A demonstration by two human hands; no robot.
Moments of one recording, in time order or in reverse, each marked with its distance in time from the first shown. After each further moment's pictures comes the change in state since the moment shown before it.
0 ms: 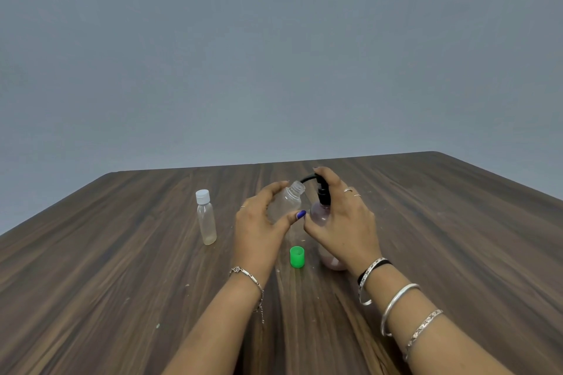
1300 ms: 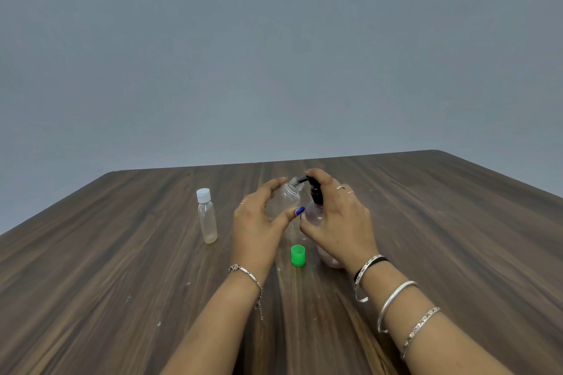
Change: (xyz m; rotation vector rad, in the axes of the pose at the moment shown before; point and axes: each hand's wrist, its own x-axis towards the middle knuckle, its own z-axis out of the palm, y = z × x) left_hand 0.002 0.000 -0.002 -0.020 0.016 0.003; right_hand 0.001 -0.005 0.007 -0.038 0.049 -0.058
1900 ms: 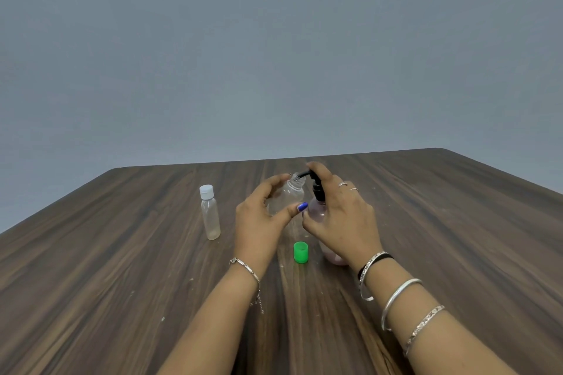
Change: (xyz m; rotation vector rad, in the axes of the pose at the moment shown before) left_hand 0.003 0.000 -0.003 -0.109 -0.052 -0.014; right_hand 0.002 0.000 -0.004 -0.047 -0.080 -0.018
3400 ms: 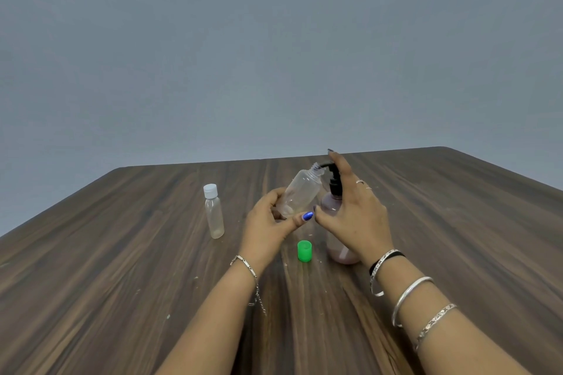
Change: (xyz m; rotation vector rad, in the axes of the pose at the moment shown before) left_hand 0.003 -0.023 0.003 0.020 -0.178 -0.153; right_hand 0.001 0.008 -0.011 0.098 -0.037 0.131
